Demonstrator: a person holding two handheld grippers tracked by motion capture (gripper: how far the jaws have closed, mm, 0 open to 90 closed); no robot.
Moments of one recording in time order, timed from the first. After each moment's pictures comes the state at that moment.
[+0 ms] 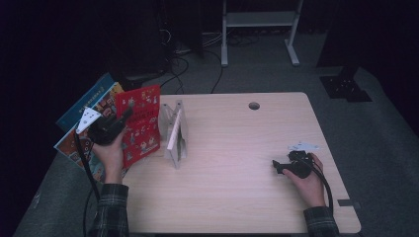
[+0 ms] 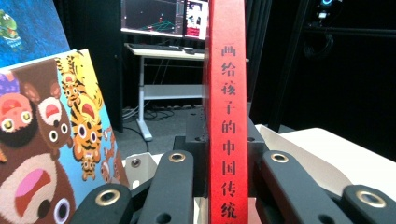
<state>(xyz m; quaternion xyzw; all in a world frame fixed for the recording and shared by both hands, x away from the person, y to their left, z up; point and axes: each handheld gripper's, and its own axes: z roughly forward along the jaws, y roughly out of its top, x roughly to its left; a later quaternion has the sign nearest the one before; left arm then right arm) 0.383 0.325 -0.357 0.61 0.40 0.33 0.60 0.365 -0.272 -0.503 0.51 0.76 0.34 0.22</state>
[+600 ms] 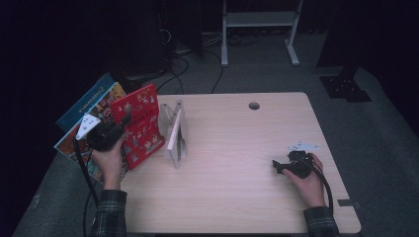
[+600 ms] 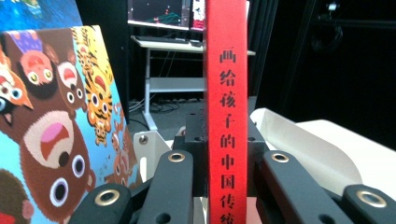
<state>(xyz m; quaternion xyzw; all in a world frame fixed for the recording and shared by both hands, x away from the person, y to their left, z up) 0.372 0.326 -0.369 0.61 0.41 0.33 0.59 0.365 -0.272 -0.503 0.51 0.76 0.34 0.22</state>
